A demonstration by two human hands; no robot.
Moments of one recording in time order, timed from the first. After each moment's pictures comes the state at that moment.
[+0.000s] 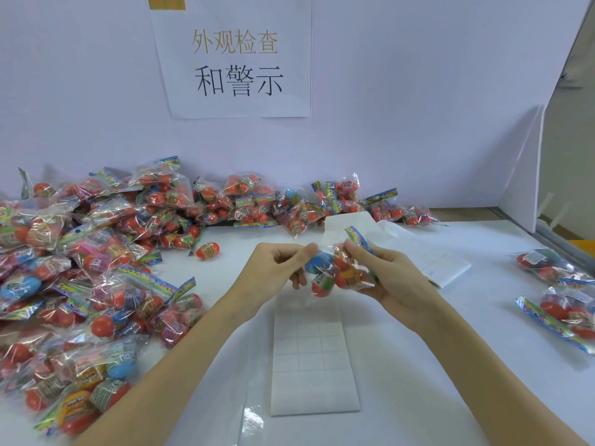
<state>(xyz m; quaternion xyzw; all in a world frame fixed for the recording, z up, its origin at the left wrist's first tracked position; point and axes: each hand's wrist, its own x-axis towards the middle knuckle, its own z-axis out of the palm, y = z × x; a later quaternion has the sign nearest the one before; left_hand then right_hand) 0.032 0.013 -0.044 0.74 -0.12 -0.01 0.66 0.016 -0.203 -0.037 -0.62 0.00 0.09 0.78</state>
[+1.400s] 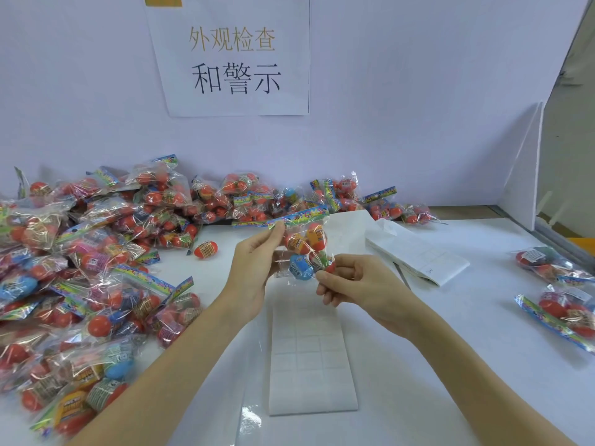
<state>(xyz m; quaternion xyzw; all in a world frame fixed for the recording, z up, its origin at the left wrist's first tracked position) 0.028 0.008 -0.035 0.62 0.01 0.03 0.78 0.011 -0.188 -0.050 -0.72 -0.13 0.11 0.67</state>
